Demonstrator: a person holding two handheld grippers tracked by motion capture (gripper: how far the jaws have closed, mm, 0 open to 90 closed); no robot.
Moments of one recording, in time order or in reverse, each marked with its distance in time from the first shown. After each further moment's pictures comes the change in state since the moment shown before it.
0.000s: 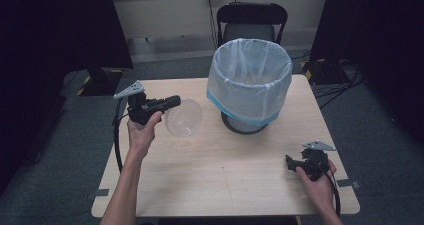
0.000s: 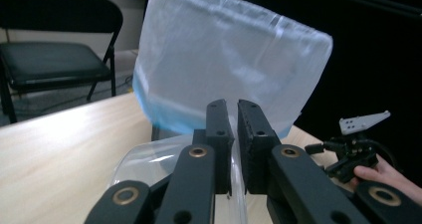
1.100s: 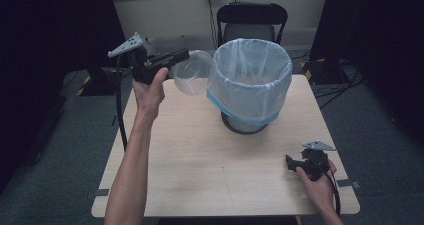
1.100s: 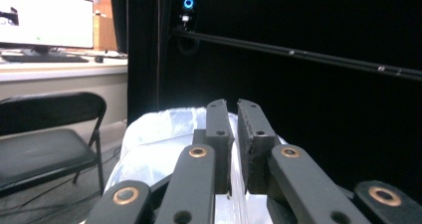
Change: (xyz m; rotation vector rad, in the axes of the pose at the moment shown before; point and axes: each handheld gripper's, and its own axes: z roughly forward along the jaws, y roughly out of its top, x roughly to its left) left arm -0.020 0.111 0.029 -0.205 -0.075 0.112; right arm 0.000 0.000 0.000 0.002 0.002 0.001
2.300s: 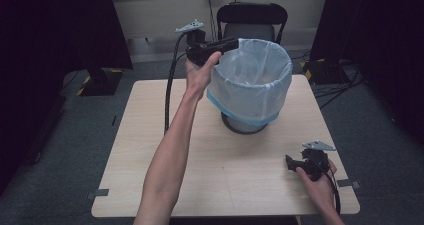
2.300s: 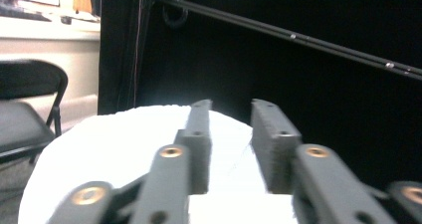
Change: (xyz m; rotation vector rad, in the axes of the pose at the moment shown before) left arm 0.018 -0.022 0.140 0.113 -0.051 -0.112; right arm 0.000 0.000 0.000 0.000 0.001 0.001
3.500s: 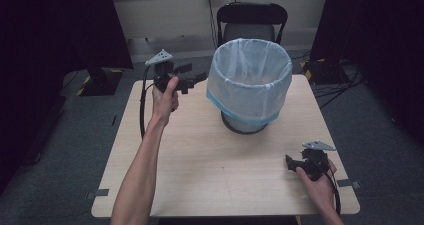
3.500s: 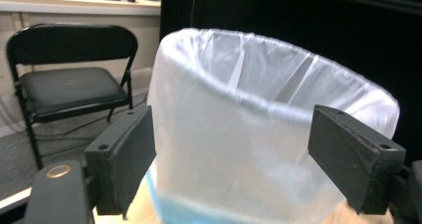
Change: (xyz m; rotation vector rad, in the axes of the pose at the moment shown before) left arm 0.008 -0.057 -0.096 0.080 0.208 0.054; right arm 0.000 0.000 0.000 0.001 0.001 -0.003
